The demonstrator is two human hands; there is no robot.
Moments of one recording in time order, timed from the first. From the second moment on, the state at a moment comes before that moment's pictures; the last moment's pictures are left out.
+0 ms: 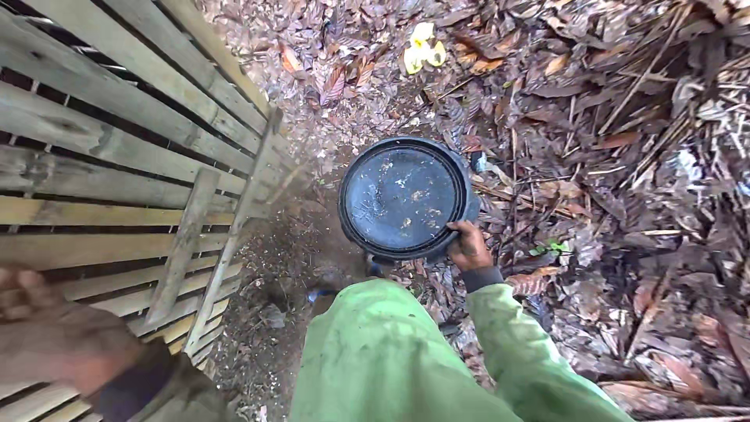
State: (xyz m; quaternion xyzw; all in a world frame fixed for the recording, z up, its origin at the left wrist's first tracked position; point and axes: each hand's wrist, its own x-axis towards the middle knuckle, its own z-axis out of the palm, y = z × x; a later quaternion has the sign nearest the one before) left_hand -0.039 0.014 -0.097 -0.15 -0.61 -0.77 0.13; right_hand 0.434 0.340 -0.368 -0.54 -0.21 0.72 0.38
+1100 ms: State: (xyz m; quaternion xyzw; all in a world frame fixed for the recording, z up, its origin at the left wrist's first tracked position) left_hand -0.035 0.024 -0.250 -0.40 -0.86 0.01 0.30; right_hand 0.039 0.338 -0.401 -0.62 -0.55 0.56 0.10
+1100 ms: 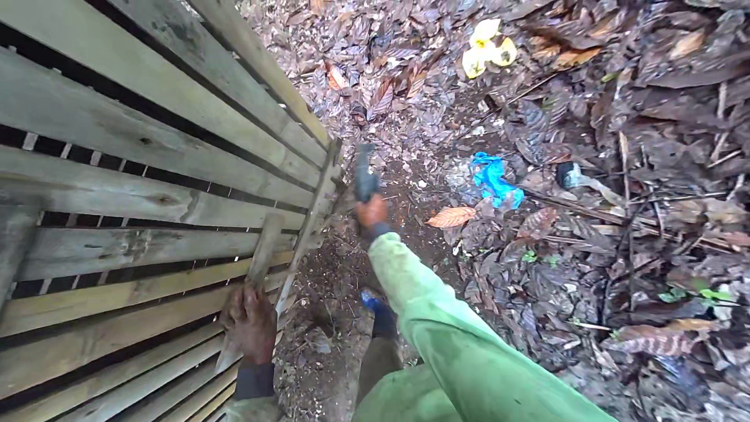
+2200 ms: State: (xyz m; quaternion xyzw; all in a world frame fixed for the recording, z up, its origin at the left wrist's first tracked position) left_hand -0.035 0.025 -0.252 -0.40 -0.86 -0.04 0.31; right_hand 0.224 0.321 -0.395 -0.61 -0.22 0.70 0.30
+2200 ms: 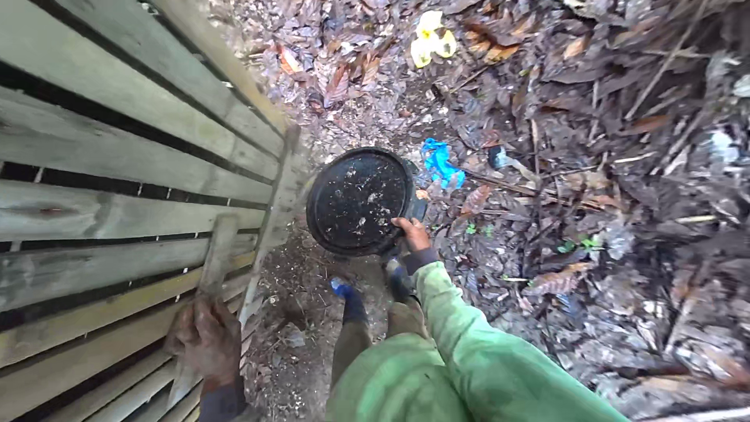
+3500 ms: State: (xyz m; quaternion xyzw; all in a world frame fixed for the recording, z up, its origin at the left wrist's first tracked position) left_hand 0.002 -0.009 -0.239 -0.28 -0.92 0.06 0.26; right_hand 0.366 0.341 -0.369 -0.57 -0.21 0.71 0.37
